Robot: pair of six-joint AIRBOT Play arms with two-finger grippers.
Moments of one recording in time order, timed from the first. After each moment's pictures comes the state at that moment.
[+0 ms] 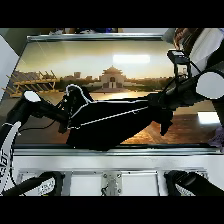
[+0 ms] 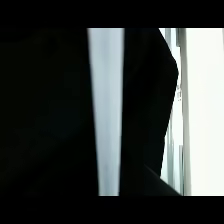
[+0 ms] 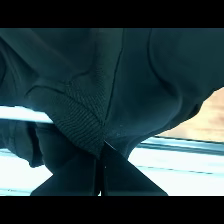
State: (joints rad) left arm 0.04 -1.28 0.95 0.87 -1.50 0.08; right arm 0.48 -1.10 1.54 -1.59 1.65 2.02
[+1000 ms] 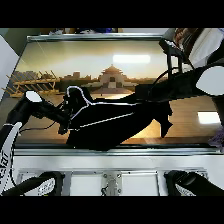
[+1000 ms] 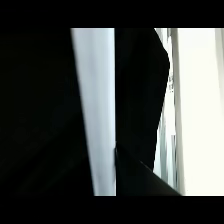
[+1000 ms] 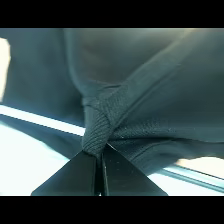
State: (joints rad) left arm 0.02 -1.28 0.95 0.90 -1.52 0.08; right arm 0.48 -1.12 1.57 -1.34 1.44 1.99
